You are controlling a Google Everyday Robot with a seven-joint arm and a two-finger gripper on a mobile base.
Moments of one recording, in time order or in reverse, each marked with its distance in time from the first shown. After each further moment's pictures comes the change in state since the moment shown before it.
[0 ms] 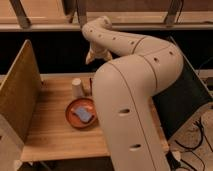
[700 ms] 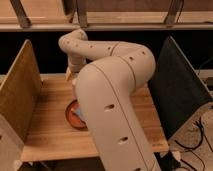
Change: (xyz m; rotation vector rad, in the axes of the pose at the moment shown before) arm -0.061 -0.105 0.036 0.079 -0.147 -0.301
